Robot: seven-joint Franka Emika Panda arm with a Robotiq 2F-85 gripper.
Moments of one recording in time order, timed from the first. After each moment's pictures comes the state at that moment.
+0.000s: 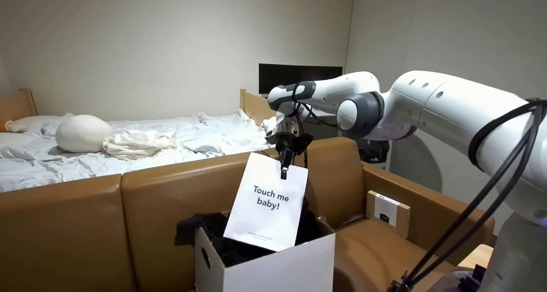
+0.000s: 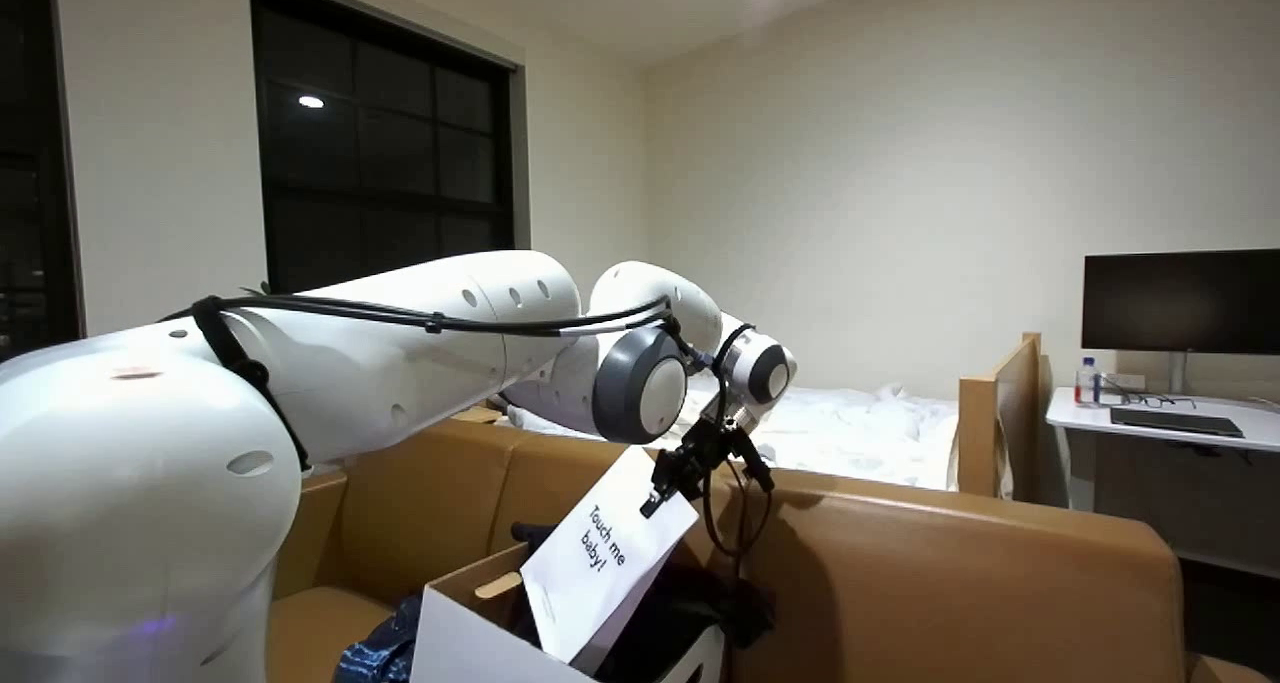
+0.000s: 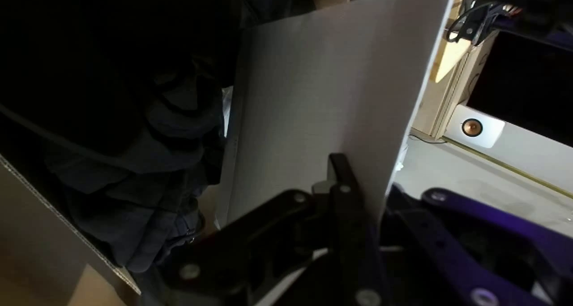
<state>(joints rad) -0.18 1.31 0.15 -0.55 0.30 1.09 -1.31</state>
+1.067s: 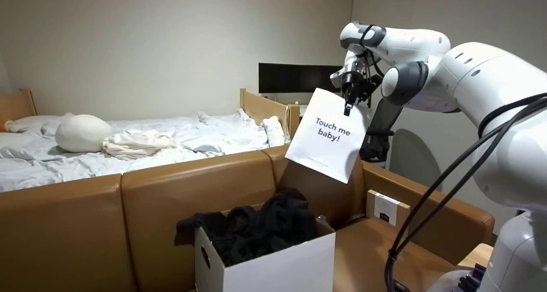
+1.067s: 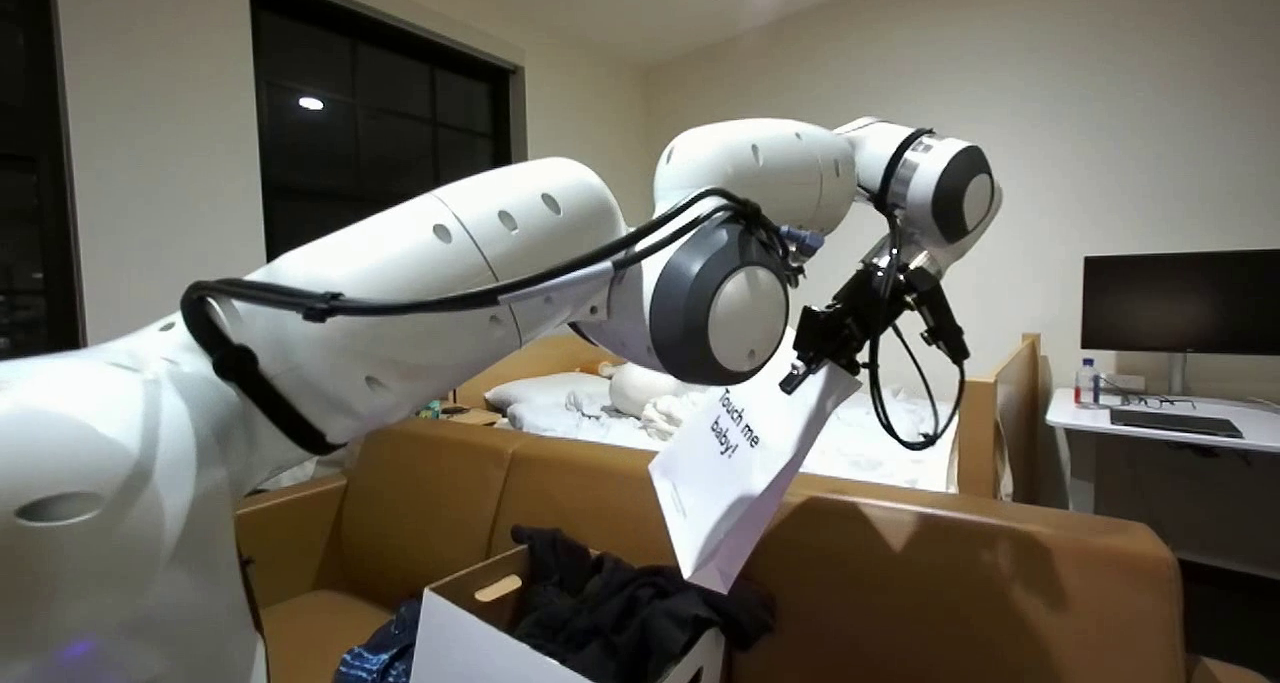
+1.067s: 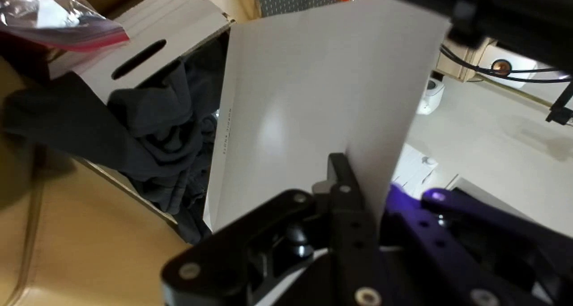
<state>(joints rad) -0.58 1.09 0.16 -0.36 0.32 0.75 -1.31</state>
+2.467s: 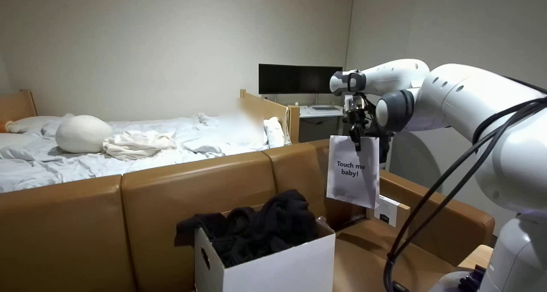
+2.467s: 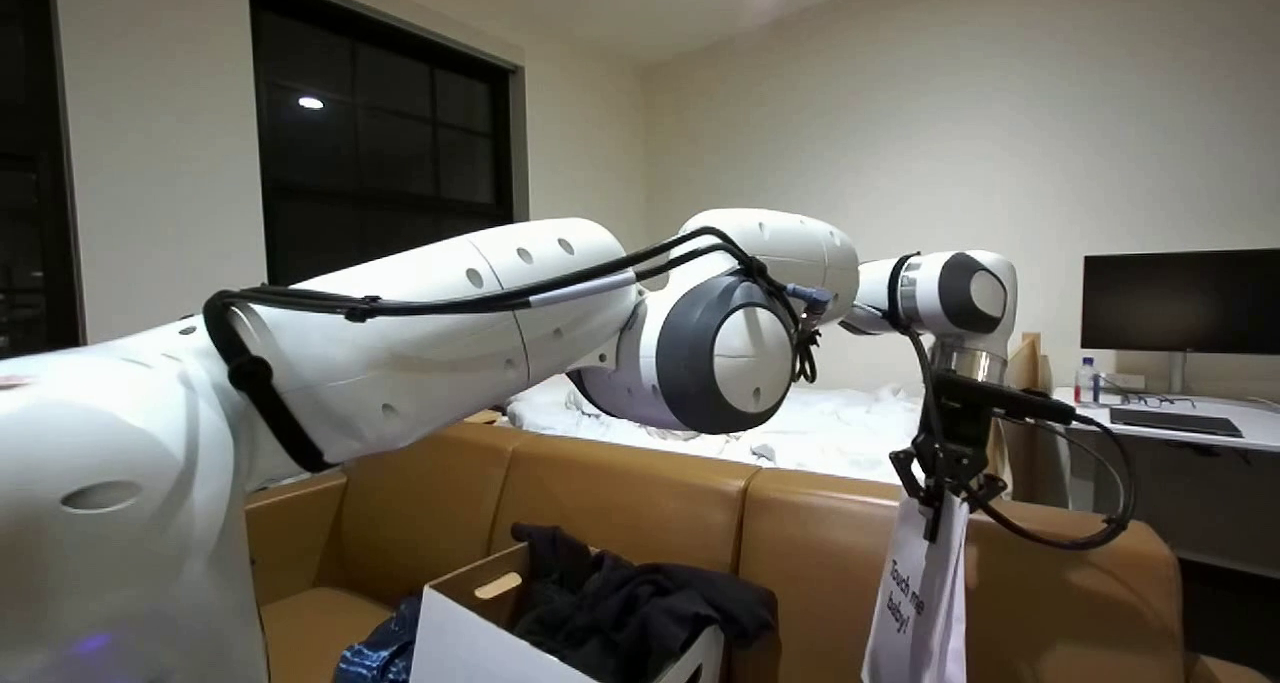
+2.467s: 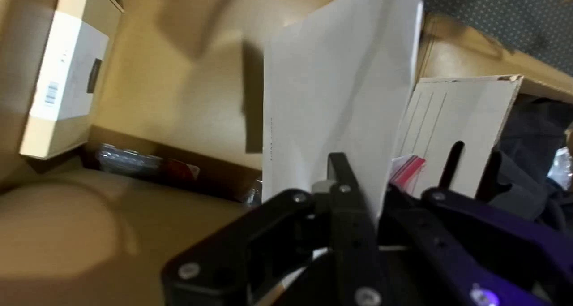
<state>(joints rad) -0.50 1.25 -0.10 -0.41 0.04 1.27 -0.81</state>
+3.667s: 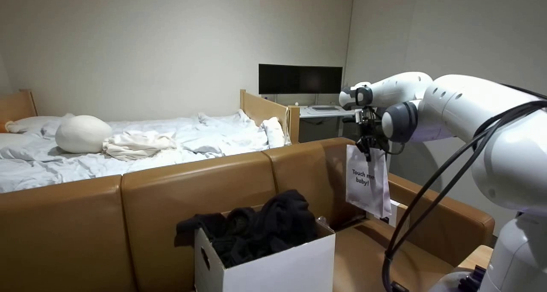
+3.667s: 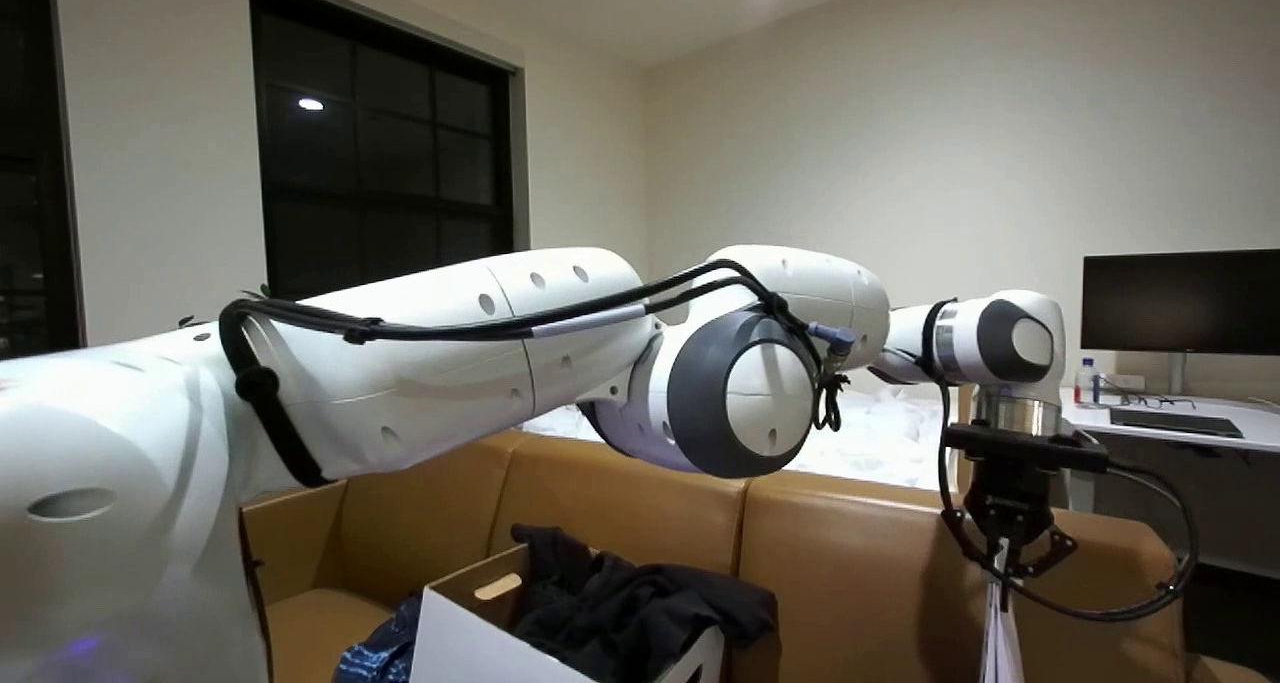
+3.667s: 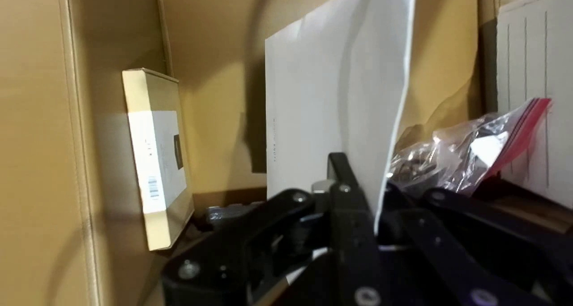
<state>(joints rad) -0.55 1.33 -0.15 -0.40 0.03 1.40 -0.46</state>
